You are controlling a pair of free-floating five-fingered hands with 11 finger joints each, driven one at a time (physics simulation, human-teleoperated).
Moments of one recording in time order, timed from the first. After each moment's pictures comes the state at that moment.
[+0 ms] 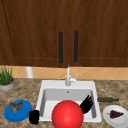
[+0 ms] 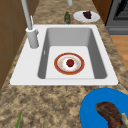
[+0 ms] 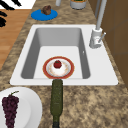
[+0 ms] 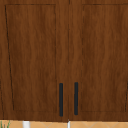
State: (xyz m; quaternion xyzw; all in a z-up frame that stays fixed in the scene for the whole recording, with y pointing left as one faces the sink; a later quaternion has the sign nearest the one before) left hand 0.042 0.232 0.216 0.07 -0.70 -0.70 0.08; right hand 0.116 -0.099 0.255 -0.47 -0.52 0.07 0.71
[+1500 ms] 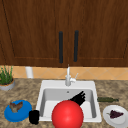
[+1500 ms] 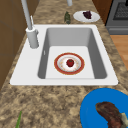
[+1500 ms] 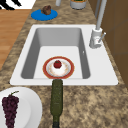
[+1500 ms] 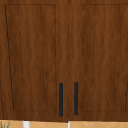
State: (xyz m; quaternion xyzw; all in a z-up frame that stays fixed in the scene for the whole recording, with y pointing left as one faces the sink) left hand 0.042 0.232 0.216 0.07 -0.70 -0.70 0.08; right hand 0.120 -0.034 0.330 -0.40 -0.48 -0.04 0.78
